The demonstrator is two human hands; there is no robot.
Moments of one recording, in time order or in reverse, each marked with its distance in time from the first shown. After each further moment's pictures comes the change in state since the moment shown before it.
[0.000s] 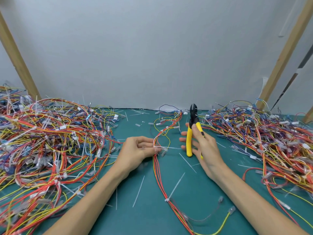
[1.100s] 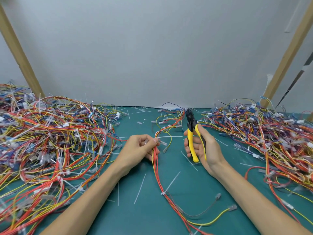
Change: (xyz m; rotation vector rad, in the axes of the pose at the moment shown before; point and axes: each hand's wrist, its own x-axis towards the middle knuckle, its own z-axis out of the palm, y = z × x) left_hand -0.006 0.009 0.003 0.068 -0.046 -0.002; right_hand 0.002 0.001 -0.006 0.032 -0.124 0.165
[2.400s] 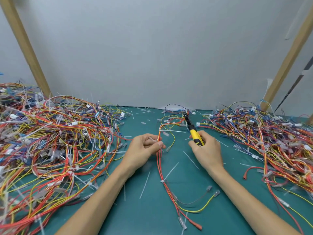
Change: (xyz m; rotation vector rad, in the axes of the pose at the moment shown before) left_hand -0.008 -0.002 0.000 -0.042 0.060 0.075; right_hand -0.001 0.009 0.004 -0.944 0.417 -0.375
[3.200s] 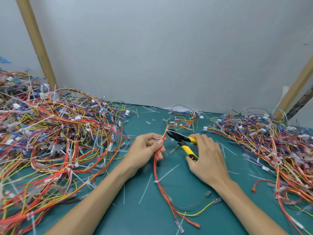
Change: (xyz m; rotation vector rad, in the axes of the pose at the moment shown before) left_hand -0.001 0.006 -0.004 -0.071 -0.027 -0.014; right_hand -0.004 0.001 0.004 -0.455 -0.124 -0.438
